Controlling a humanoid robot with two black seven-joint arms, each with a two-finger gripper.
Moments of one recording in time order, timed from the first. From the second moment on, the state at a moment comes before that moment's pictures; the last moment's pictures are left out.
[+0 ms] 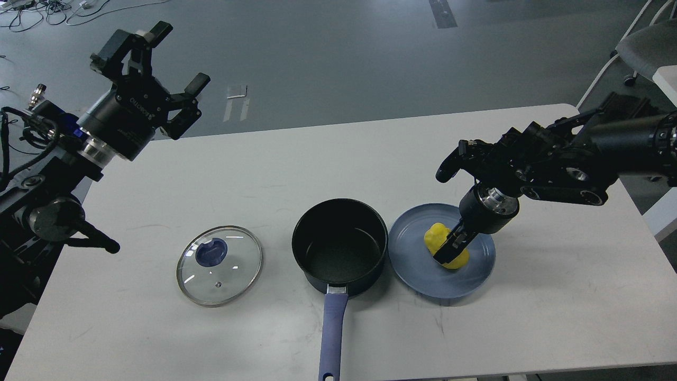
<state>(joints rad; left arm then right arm) -0.79 0.76 -0.60 -1.21 0.27 -0.39 -0.49 1.47 -0.23 -0.79 0.96 -1.20 0.49 0.49</state>
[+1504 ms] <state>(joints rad) -0.79 0.77 -0.60 -1.21 0.27 -0.41 -0.48 1.57 0.00 -0.67 0.90 -0.90 0.49 0.49</state>
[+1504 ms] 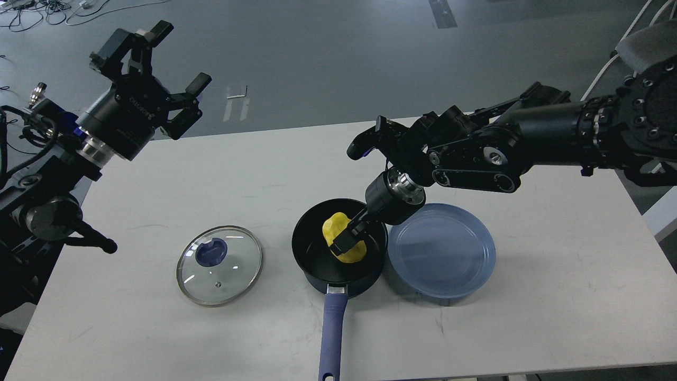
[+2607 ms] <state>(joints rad) -0.79 0.77 -0.60 -1.22 0.27 -0.42 -0.48 1.63 -0.10 -0.60 0.89 -0.83 0.49 0.49</state>
